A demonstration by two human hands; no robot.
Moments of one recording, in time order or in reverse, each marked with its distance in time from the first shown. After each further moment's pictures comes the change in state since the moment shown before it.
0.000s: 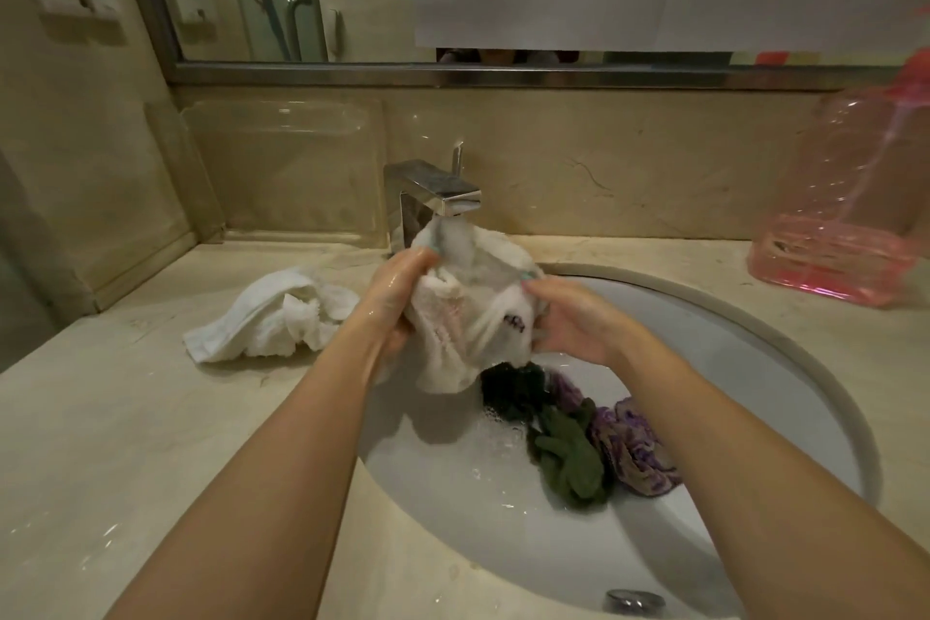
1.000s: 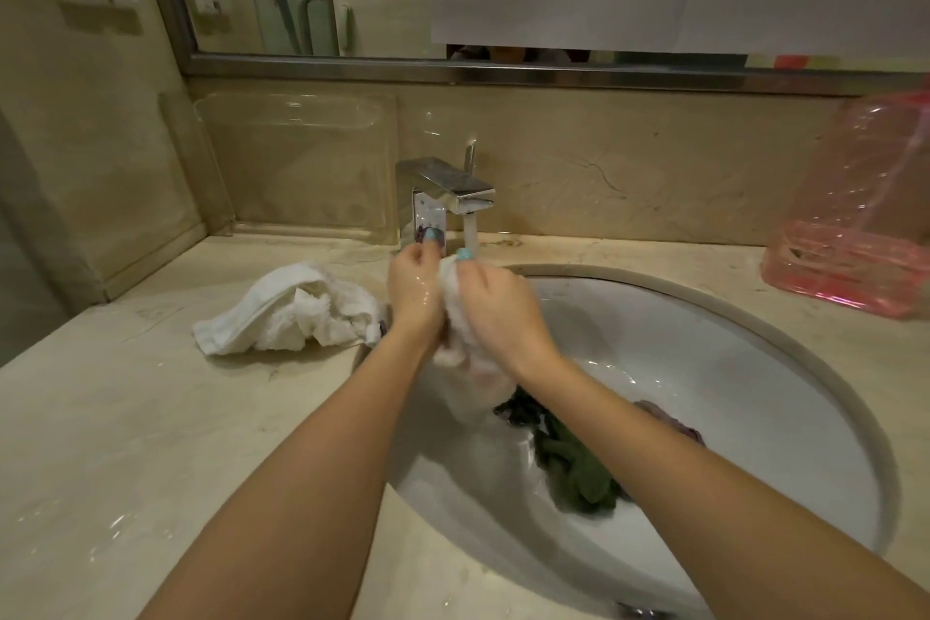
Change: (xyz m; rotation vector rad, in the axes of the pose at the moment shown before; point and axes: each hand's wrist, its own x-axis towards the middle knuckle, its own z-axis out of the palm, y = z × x) left_hand 0.012 -0.014 0.019 0.286 0.341 0.330; right_hand -0.011 -0.006 0.113 -0.815 0.407 -0.466
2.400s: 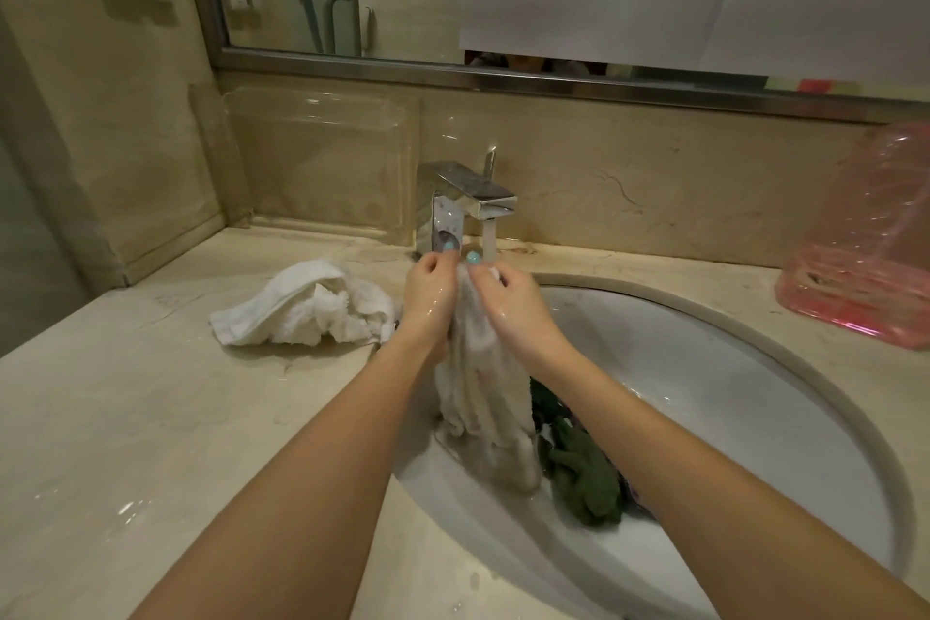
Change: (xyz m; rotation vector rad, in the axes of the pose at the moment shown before) left_hand -0.007 0.006 -0.007 -0.066 -0.106 -0.120; right_hand 0.022 0.015 0.010 0.304 -0.043 0.149
